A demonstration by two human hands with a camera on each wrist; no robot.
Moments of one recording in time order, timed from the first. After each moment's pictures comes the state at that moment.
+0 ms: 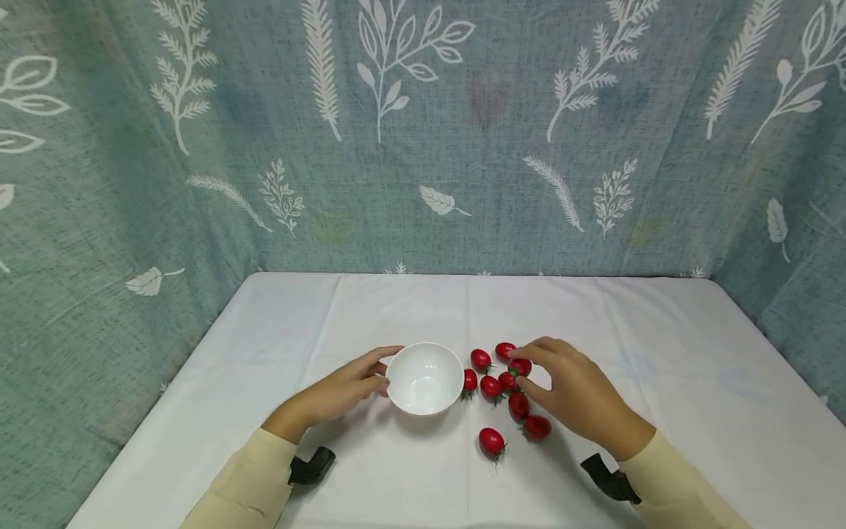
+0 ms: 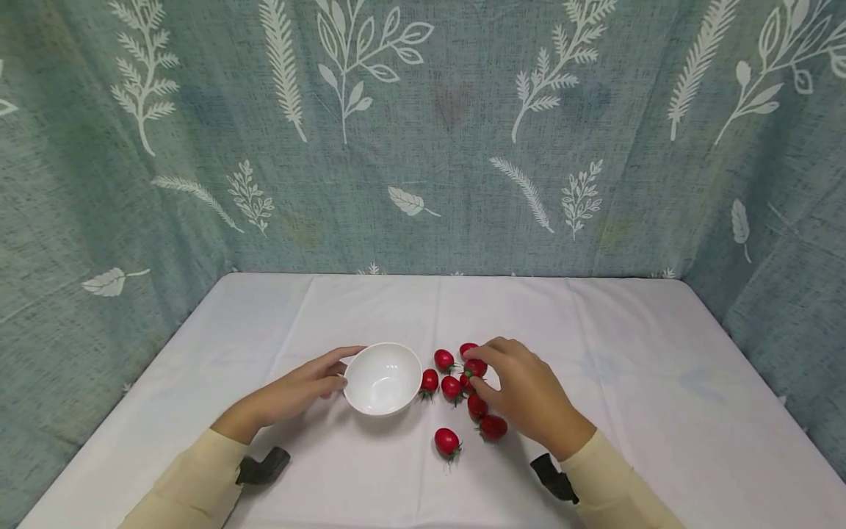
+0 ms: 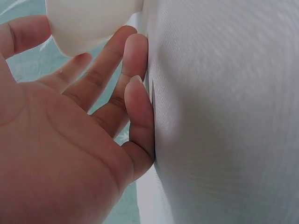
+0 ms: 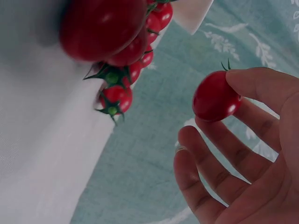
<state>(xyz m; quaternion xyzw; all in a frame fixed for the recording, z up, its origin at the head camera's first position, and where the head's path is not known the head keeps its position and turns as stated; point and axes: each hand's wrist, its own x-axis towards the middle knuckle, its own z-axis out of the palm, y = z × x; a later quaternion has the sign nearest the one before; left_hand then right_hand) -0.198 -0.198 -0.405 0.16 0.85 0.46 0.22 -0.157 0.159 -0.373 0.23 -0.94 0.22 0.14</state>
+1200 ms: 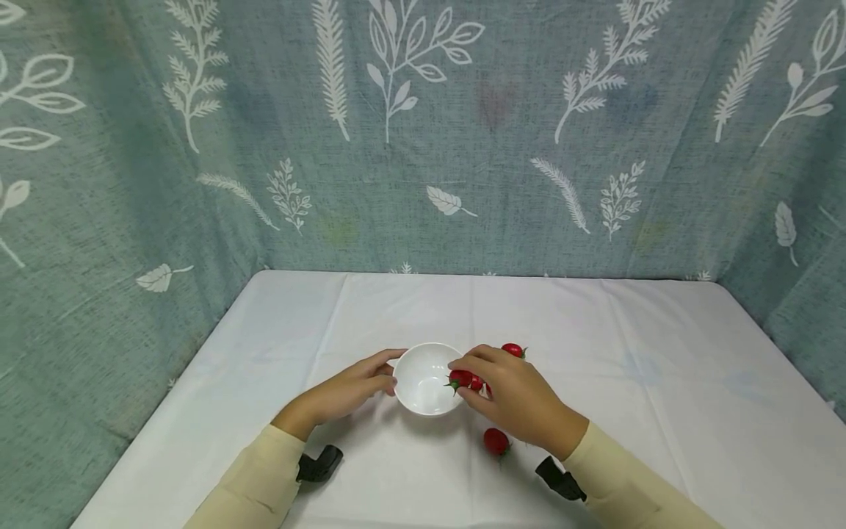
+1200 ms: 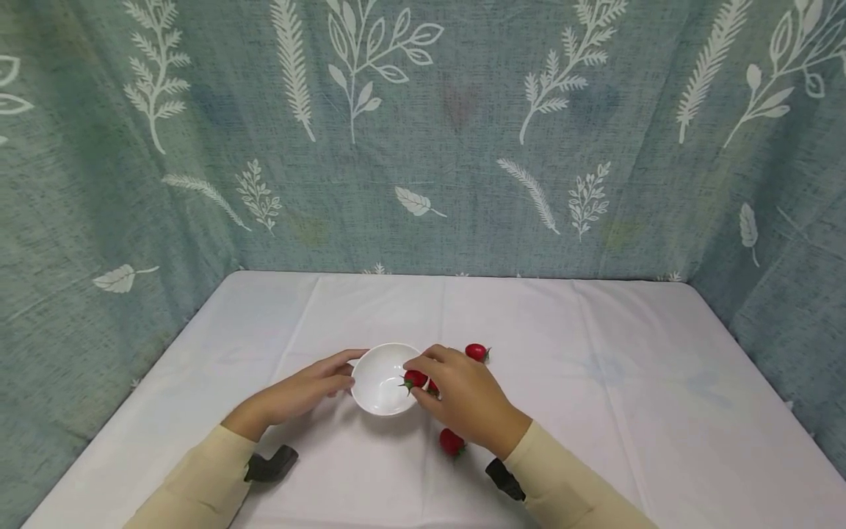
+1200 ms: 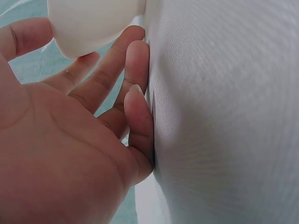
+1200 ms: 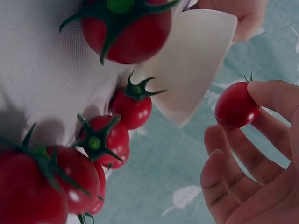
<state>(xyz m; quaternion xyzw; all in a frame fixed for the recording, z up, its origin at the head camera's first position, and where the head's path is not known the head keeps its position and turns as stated) -0.196 -0.198 -0.406 0.17 0.84 0.46 0.23 -0.159 0.094 -0.375 0.34 -0.90 0.24 0.14</state>
